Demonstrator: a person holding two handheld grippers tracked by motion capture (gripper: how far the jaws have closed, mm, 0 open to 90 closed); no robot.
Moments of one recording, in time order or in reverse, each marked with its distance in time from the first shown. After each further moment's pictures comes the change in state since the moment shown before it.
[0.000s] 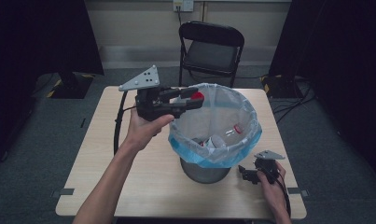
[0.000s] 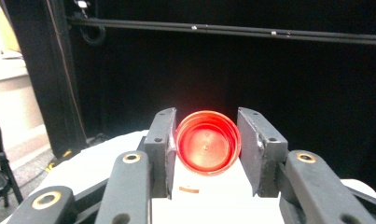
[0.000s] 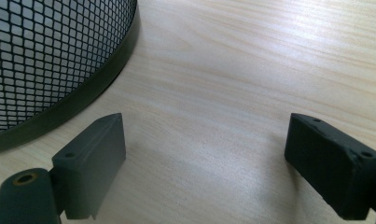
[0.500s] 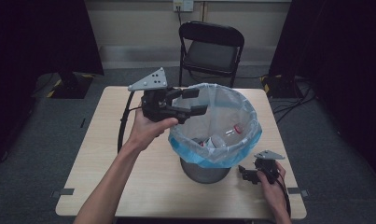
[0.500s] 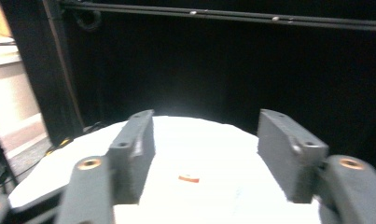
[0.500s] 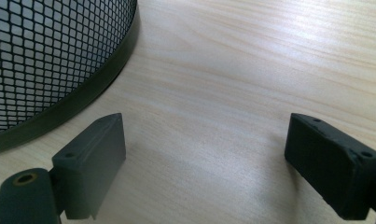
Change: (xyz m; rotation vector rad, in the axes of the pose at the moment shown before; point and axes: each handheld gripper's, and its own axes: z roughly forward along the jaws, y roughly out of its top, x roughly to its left) left arm 0.003 -0.006 0.007 0.045 0.026 0.004; right arm 0.000 0.000 0.000 0.000 0.000 0.000
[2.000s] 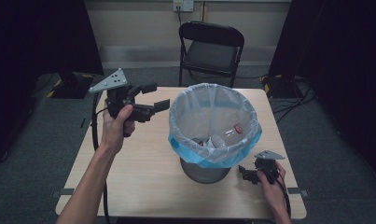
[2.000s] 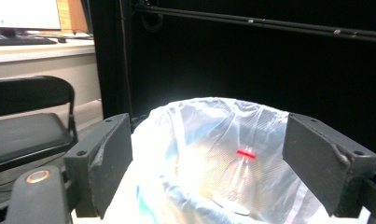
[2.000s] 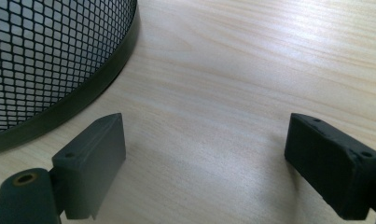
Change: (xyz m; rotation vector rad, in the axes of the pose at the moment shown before) left arm 0.031 -0.024 -0.074 -0.029 0.205 -0.067; right arm 0.000 0.000 0.000 0.000 0.000 0.000
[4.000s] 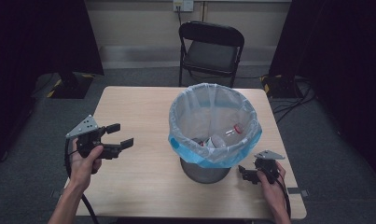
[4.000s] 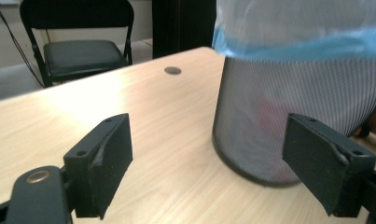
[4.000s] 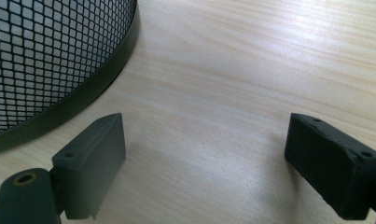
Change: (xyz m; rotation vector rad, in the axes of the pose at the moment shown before) left arm 0.023 -0.126 -0.084 0.196 0.203 -0.078; right arm 0.000 0.000 0.000 0.000 0.000 0.000
